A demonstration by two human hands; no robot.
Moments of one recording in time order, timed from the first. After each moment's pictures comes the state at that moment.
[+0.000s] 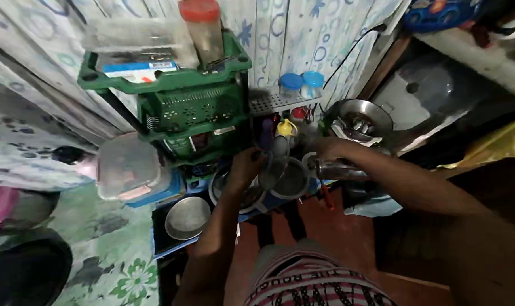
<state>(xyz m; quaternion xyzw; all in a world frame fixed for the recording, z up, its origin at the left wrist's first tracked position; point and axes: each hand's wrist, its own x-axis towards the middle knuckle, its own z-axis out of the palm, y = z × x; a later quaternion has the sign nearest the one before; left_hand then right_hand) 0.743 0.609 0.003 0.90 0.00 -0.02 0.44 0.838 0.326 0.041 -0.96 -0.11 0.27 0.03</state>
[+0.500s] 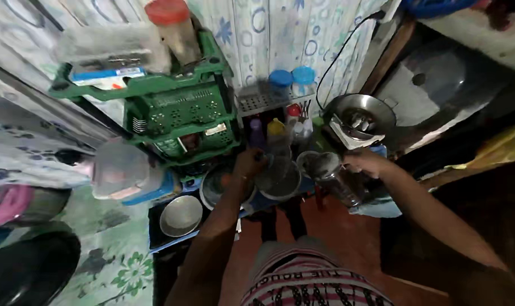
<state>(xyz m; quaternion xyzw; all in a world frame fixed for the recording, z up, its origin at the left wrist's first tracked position) 0.775 0.552 -0.004 0.92 0.01 -0.07 0.38 0.799 0.181 0.014 -0.83 0.00 0.25 0.50</state>
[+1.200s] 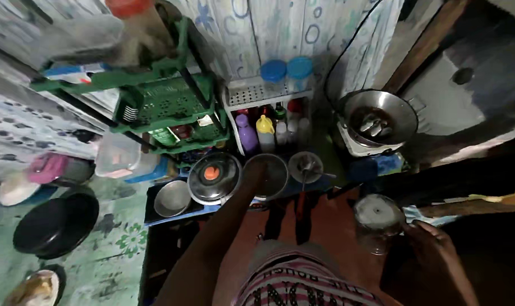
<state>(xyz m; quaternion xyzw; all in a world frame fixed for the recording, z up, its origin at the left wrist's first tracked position) 0.799 0.461 -0.101 0.97 0.05 -0.15 0.18 0.680 0.009 -0.045 -0.72 0.11 0.01 0.68</state>
